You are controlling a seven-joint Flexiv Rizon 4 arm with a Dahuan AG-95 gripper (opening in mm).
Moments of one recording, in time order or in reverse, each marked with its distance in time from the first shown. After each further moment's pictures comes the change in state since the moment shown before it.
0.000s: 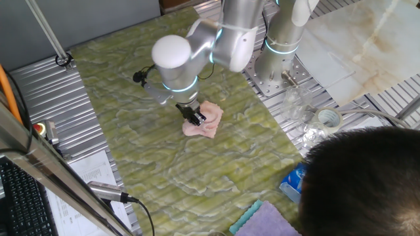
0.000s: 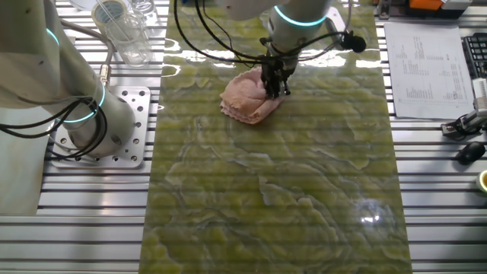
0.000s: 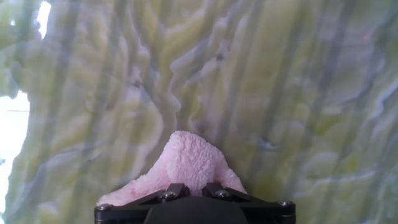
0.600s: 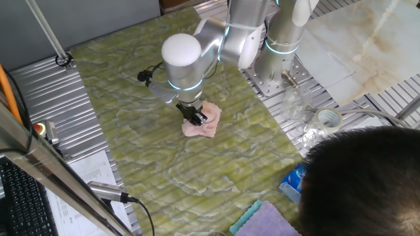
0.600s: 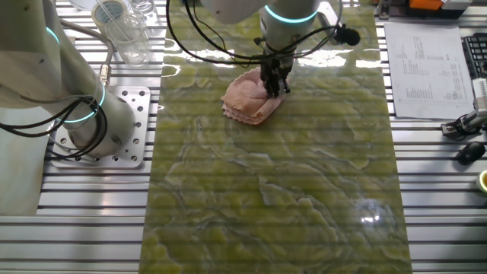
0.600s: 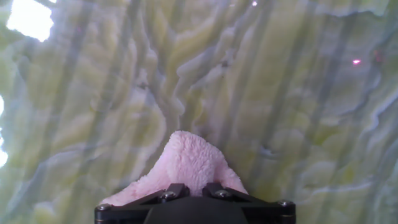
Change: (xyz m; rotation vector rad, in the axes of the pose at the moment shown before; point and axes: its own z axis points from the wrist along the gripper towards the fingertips) arm -0.005 0.006 -0.002 -0.056 -0.059 0.026
